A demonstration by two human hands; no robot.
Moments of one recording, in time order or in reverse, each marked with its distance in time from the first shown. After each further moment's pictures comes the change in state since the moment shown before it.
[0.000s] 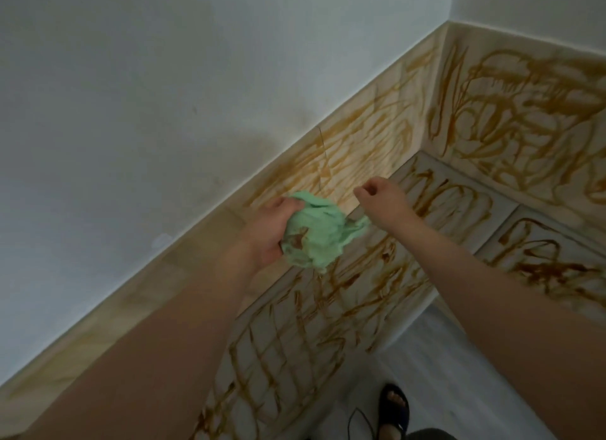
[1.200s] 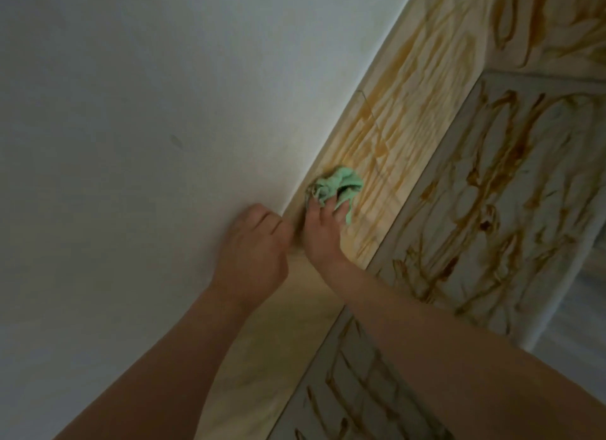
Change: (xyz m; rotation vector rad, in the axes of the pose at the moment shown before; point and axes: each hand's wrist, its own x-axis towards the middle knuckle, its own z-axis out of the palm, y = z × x) left_hand 0.112 0.036 -0.158 1.951 0.000 1.046; right_hand 0.140 -0.057 0.320 0.757 0.128 0.227
